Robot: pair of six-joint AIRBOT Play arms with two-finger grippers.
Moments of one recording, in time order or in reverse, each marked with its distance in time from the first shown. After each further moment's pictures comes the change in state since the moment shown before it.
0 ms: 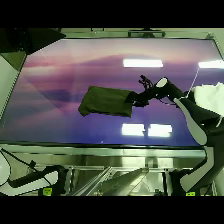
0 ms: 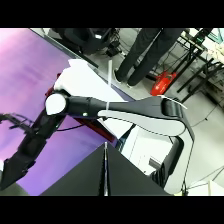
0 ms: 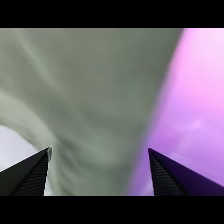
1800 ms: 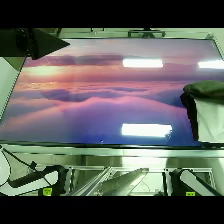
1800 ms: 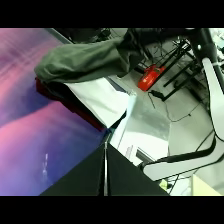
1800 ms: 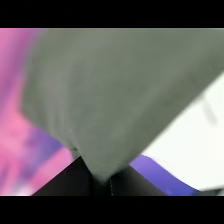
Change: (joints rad) left arm 0.000 0.001 -0.118 -0.007 -0.019 -0.001; right arm -0.877 0.747 -0.021 -0.686 0.302 0.748
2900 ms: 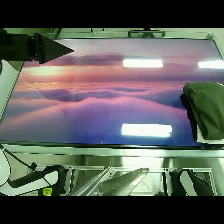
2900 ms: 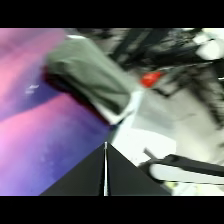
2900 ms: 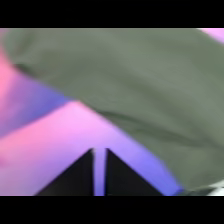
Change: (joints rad) left arm 0.000 0.002 -0.012 0.073 0.008 -0.006; right arm 0.158 0.264 -0.224 0.080 -0.092 -0.297
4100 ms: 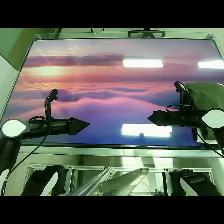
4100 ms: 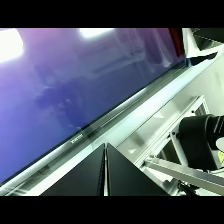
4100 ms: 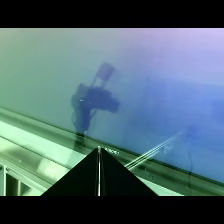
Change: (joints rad) left arm -0.127 0.662 -1.251 0.298 0.378 0.061; right arm 0.705 0.020 -0.328 0.390 -0.138 -0.186
